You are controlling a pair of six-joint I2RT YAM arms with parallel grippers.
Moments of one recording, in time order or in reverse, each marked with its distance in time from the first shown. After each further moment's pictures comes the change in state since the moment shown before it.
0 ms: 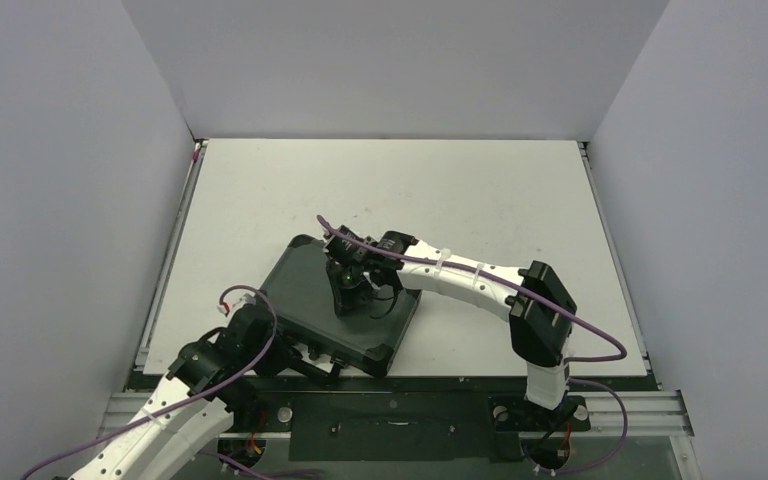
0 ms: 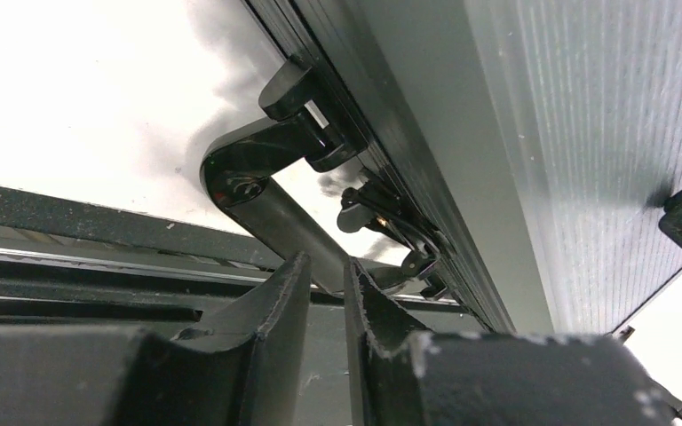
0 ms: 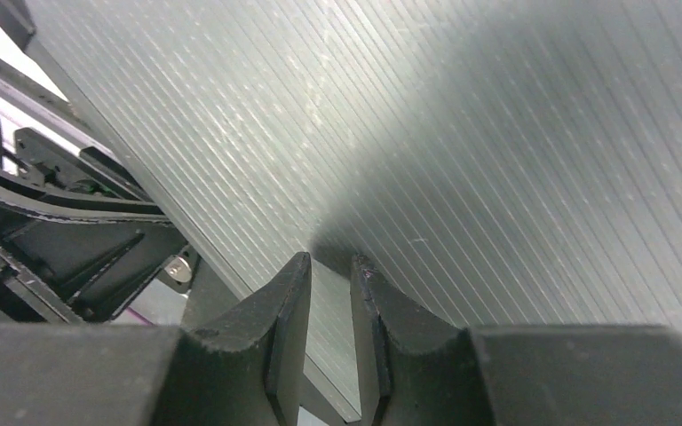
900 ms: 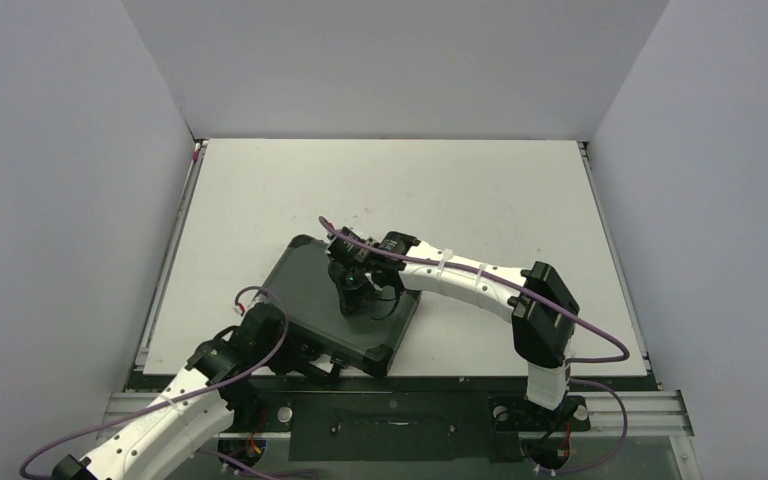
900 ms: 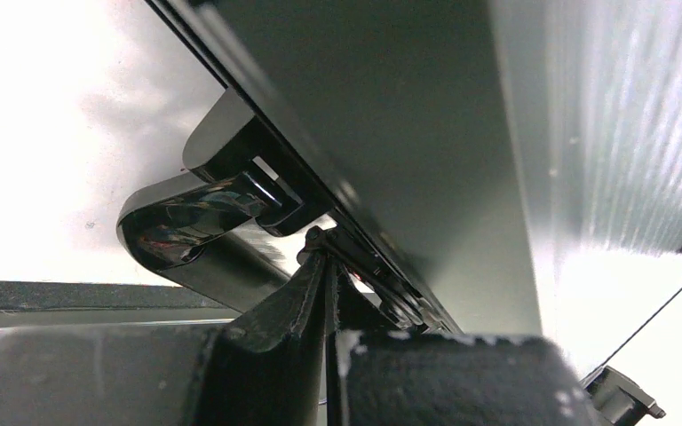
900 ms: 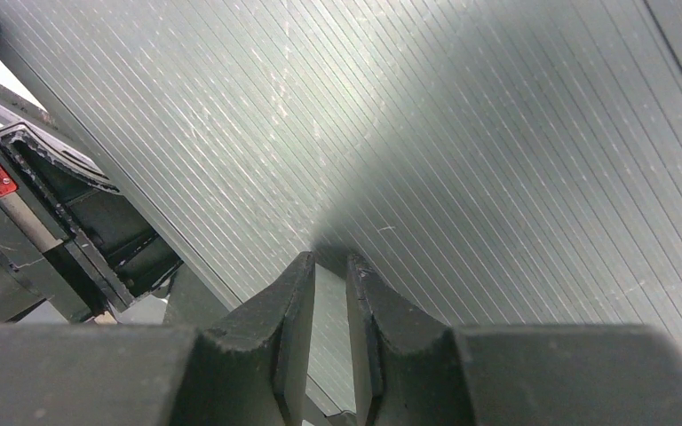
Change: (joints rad) left arm 0.000 0.089 -0.135 0.261 0.083 -0.043; right arm 0.000 -0.010 -0.007 -0.041 0.055 -0.014
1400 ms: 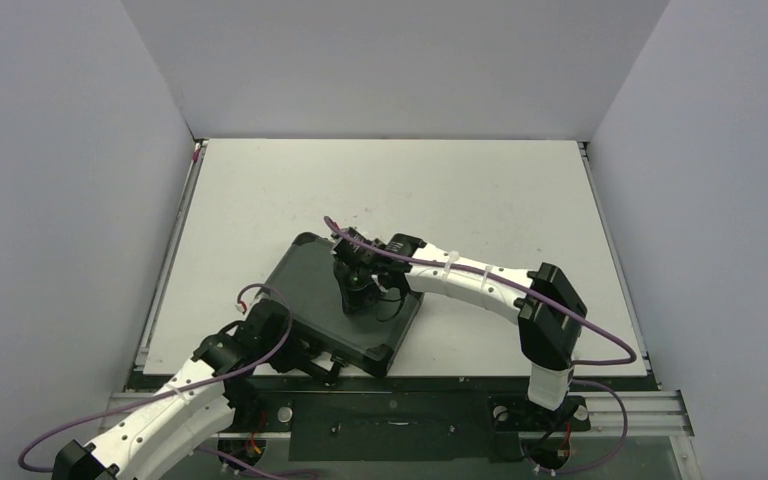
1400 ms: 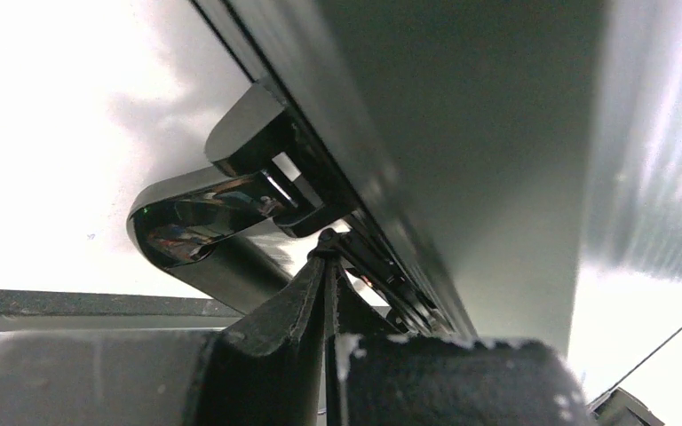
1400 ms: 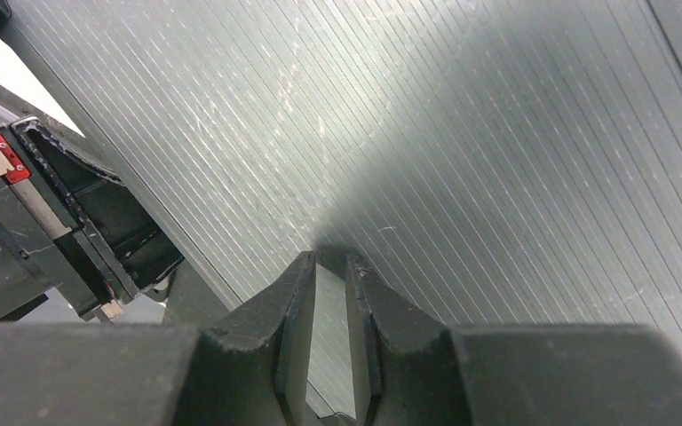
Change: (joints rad) left arm 0.000 0.085 0.015 0.029 -0.008 -0.009; right arm 0.000 -0.031 -0.052 0.045 0.001 -0.003
